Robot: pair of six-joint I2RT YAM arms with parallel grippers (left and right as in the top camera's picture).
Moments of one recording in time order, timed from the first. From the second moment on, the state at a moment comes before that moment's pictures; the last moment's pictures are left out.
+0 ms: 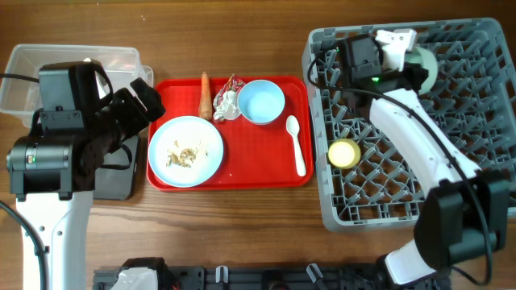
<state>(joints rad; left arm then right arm) 0.01 1.19 1.43 -1.14 0.08 -0.58 0.27 1.75 1.31 -0.67 1.20 0.17</state>
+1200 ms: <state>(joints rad) 0.01 1.19 1.43 -1.14 0.08 -0.58 0.26 1.79 1.31 -0.74 1.21 0.16</state>
